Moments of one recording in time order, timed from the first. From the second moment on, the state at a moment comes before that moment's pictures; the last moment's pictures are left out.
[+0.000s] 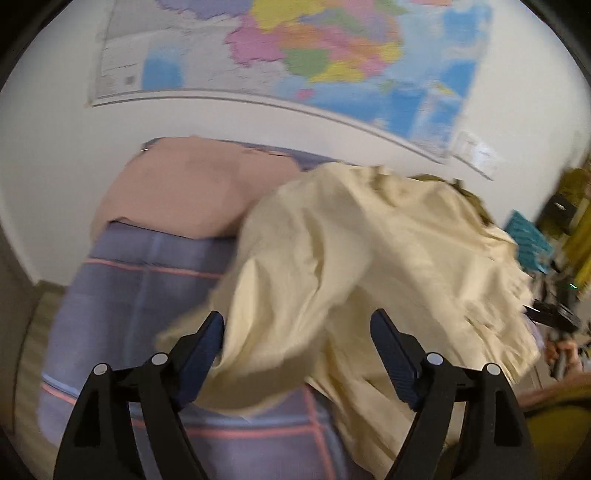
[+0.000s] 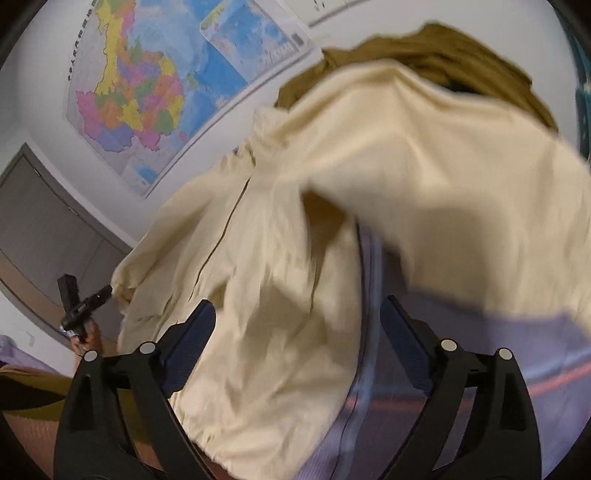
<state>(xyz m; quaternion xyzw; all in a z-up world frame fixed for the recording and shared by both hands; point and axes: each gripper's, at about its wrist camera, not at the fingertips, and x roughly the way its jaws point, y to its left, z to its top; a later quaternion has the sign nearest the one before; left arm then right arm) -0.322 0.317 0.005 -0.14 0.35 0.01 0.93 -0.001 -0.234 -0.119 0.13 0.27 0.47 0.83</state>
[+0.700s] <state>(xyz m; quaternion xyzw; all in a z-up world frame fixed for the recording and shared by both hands) -0.275 0.305 0.049 -0.08 0.31 0.22 0.92 0.011 -0.322 -0.159 0.38 0.22 0.35 0.83</state>
